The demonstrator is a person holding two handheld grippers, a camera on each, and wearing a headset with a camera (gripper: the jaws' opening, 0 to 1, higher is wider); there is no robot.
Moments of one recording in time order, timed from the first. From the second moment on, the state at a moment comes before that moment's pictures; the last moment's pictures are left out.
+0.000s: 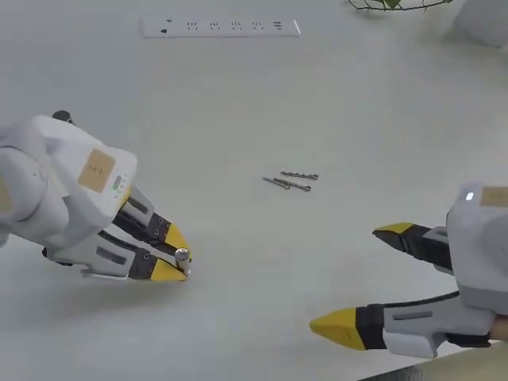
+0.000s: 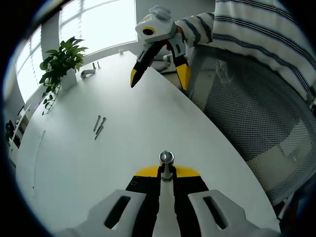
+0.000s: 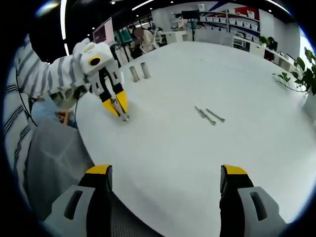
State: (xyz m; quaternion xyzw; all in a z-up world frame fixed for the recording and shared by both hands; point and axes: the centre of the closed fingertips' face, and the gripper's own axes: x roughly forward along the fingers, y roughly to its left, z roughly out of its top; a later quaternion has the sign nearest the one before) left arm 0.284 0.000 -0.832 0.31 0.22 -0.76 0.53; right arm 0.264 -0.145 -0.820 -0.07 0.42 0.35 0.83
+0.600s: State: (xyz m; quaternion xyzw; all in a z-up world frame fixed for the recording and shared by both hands) left arm 0.285 -0.001 -0.833 0.31 0.22 -0.75 0.54; right arm 0.266 -0.138 -0.818 -0.07 0.42 0.35 0.83
